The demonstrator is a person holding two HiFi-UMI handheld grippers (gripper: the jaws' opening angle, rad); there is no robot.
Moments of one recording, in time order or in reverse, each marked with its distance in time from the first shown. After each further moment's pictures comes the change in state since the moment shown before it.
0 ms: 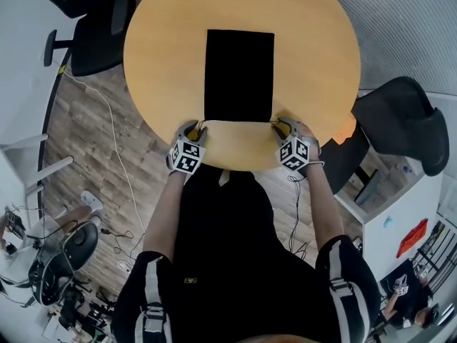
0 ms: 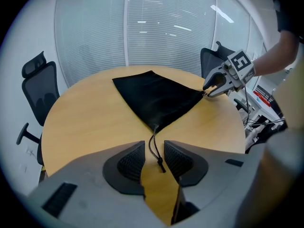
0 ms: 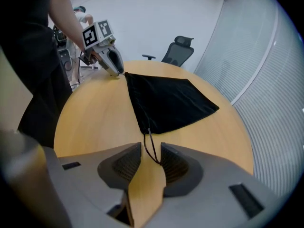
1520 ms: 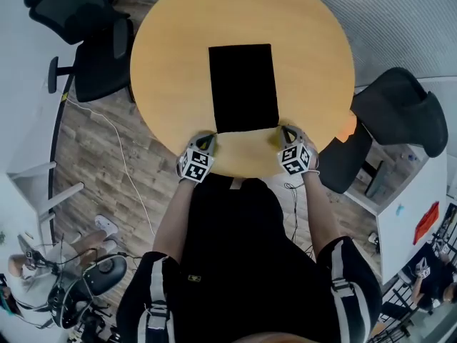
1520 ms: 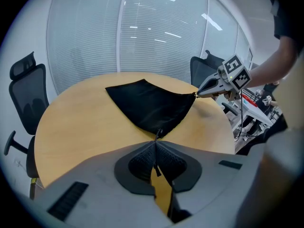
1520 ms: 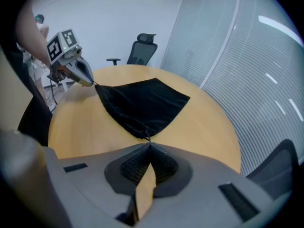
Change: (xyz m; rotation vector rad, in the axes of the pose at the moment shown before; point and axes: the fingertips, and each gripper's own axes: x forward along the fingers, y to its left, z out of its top) left arm -0.008 0.004 0.019 0.061 -0.070 -0.123; right arm -0.017 -0.013 0.012 0.363 0.032 -0.241
